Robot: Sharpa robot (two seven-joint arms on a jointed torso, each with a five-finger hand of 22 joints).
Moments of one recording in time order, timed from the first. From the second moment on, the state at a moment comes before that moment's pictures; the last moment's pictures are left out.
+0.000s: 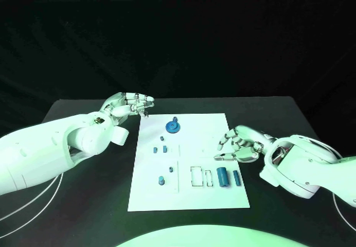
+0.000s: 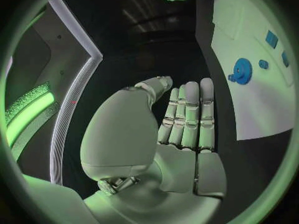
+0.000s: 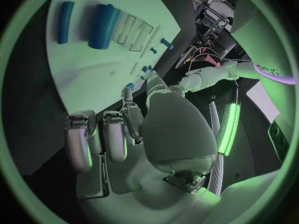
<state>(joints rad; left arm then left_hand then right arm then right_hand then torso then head) 1.16 -0.83 -0.03 1.41 -0.13 -0.18 0.28 1.42 -0.22 0.51 0.10 0.30 0.88 0.19 0.32 0.30 0.93 0.13 0.49 0.16 1.02 0.06 1.14 0.47 0.17 0.88 0.15 0.90 0.74 1.17 -1.15 -0.17 1.94 -1.18 -0.40 -0.28 1.31 -0.13 -0.03 0.29 0.15 0.89 0.11 0.40 0.43 1.45 0.03 1.32 1.30 1.47 -0.03 1.52 1.31 0.01 1.47 0.06 1.57 1.31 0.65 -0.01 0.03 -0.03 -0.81</state>
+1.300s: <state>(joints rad) 1.16 -0.84 -0.03 1.42 -0.13 -0.15 0.29 1.42 -0.22 0.50 0.10 0.30 0.88 0.19 0.32 0.30 0.92 0.13 0.49 0.16 1.01 0.06 1.14 0.47 0.17 0.88 0.15 0.89 0.74 1.08 -1.10 -0.19 1.89 -1.22 -0.27 -0.48 1.17 -0.11 -0.14 0.30 0.20 0.91 0.10 0.45 0.47 1.47 0.02 1.45 1.31 1.47 -0.04 1.54 1.31 0.01 1.47 0.06 1.57 1.31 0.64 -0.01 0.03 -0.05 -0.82</state>
